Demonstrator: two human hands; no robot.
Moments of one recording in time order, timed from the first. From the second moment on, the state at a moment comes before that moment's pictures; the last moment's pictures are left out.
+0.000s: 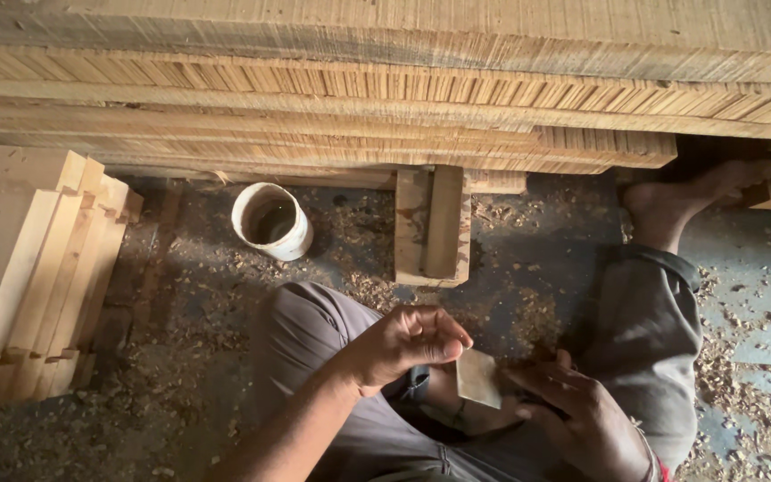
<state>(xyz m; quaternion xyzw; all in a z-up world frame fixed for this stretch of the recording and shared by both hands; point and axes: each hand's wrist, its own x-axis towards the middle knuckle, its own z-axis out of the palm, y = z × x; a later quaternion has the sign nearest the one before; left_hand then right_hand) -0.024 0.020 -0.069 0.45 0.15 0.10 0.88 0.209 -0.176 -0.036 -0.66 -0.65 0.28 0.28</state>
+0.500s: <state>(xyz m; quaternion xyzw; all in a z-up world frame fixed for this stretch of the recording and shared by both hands) -0.014 0.023 -0.087 0.45 0.14 0.03 0.88 0.233 -0.157 -0.063 -0.44 -0.46 0.71 0.32</state>
